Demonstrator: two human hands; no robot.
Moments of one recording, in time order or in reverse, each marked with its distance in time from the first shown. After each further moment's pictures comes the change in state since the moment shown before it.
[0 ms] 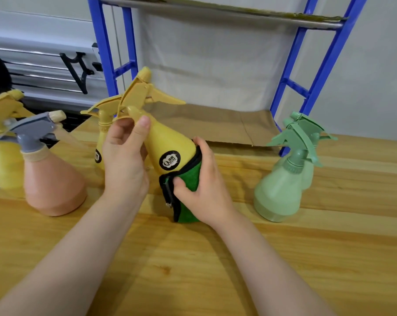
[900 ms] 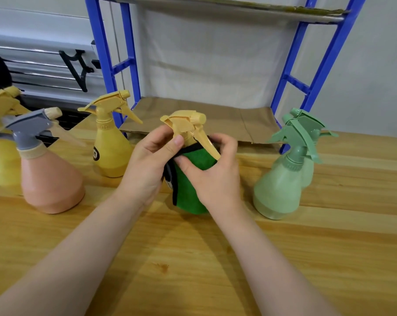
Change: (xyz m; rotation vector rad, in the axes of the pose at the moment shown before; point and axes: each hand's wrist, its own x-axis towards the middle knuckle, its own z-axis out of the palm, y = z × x) left_hand -0.013 -0.014 0.006 0.122 -0.500 -0.097; right_hand 0.006 -0.006 -0.012 0.178 0.276 0.126
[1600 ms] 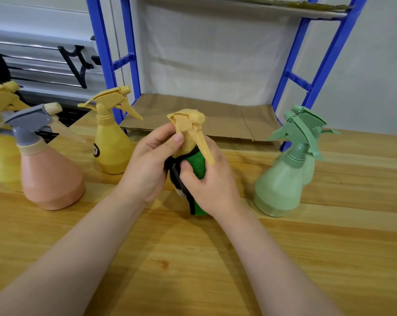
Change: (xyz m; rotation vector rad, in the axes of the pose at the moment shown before) left_hand -0.001 0.003 0.001 -0.044 -0.004 -0.073; right_hand 0.002 0.009 0.004 -0.140 -0.165 -0.249
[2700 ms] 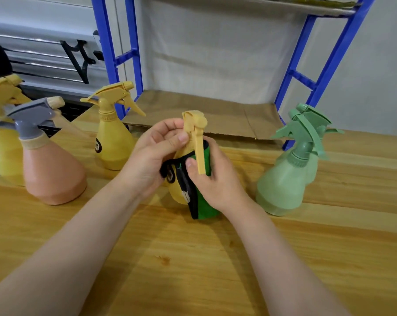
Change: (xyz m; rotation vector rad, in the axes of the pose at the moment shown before) left_hand 0.005 0.002 -0.007 -0.079 -0.007 -0.095; right_hand -0.001 0.000 -0.009 0.120 -0.129 0.055
